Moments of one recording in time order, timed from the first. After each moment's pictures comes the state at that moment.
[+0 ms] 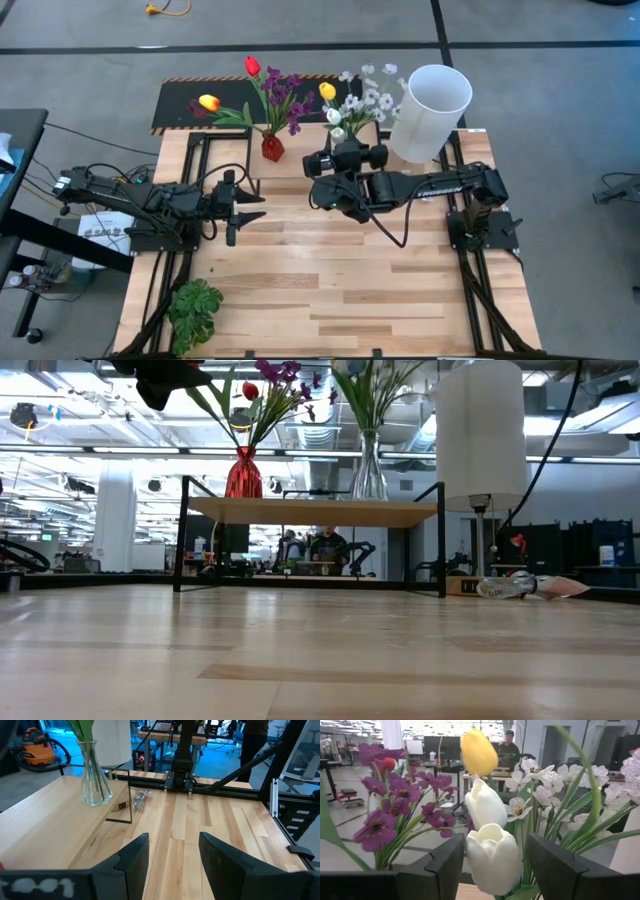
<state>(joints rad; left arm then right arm) -0.21 0.70 0.61 -0.12 -0.34 -0.15 0.15 1.85 1.84 -0.55 1.52 0.52</state>
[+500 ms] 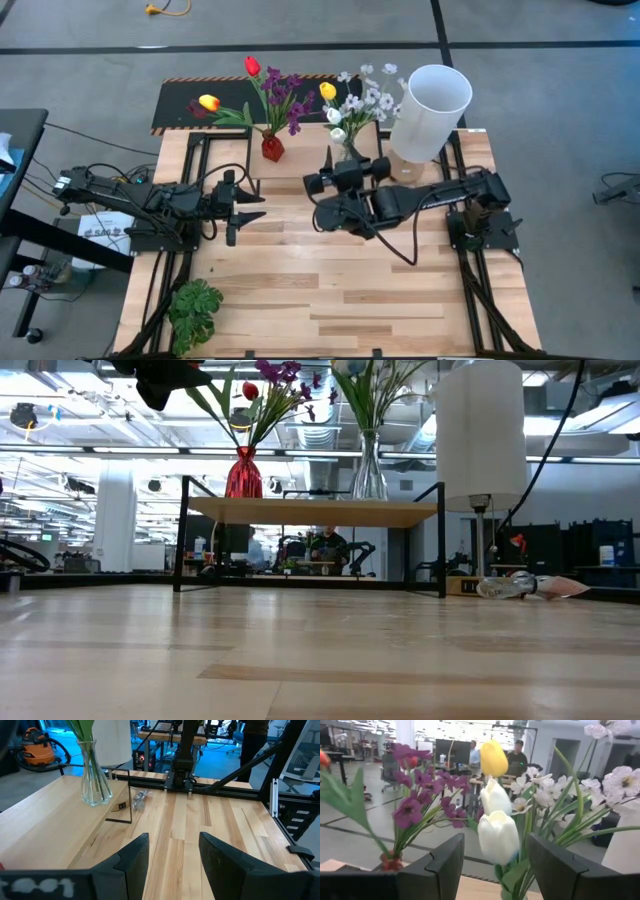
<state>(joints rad) -0.21 0.70 0.61 -0.12 -0.34 -0.15 0.24 1.85 1.84 -0.59 1.57 0.49</state>
